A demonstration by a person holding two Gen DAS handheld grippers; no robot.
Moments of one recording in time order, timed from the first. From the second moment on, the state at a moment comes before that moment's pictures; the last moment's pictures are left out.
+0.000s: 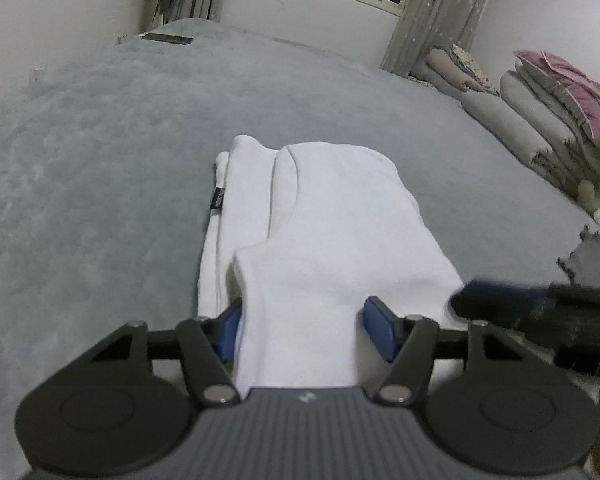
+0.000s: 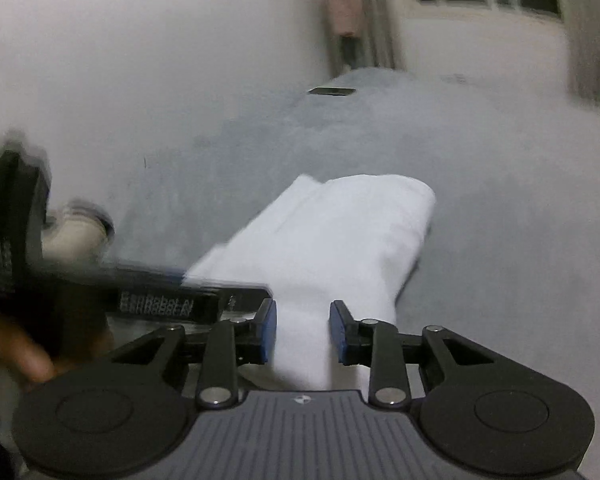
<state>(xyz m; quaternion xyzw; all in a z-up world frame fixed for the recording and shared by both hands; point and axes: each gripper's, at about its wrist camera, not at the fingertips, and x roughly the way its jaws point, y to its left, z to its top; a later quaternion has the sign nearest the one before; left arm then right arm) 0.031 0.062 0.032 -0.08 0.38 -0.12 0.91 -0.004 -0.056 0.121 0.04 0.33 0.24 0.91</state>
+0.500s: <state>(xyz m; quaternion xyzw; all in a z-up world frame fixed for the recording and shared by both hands) 0.032 0.055 0.032 -0.06 0.39 -0.11 0.91 0.130 -0.124 0.063 0.35 0.38 0.20 0.83</state>
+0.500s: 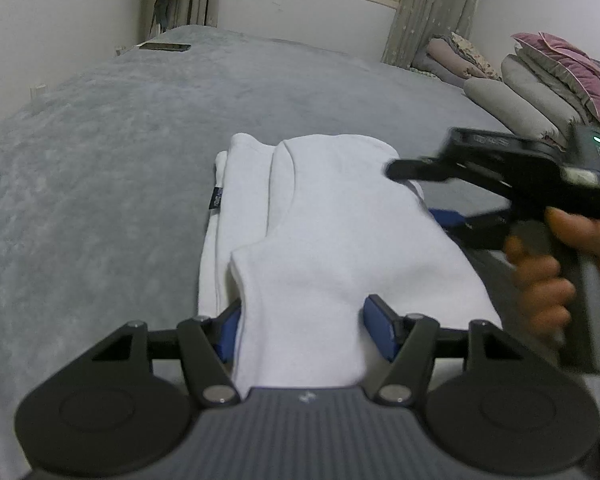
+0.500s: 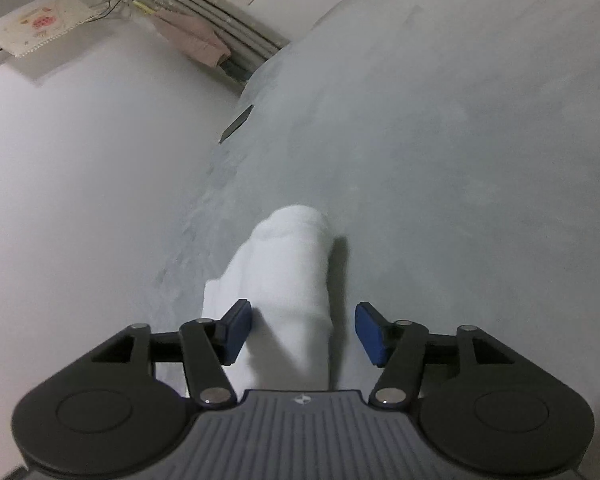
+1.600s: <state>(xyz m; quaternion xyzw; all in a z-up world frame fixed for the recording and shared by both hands) 0.030 0.050 0.027 -0.03 0.38 -0.10 0.92 0.061 -0.100 0.078 0.18 0.41 0.21 0.87</state>
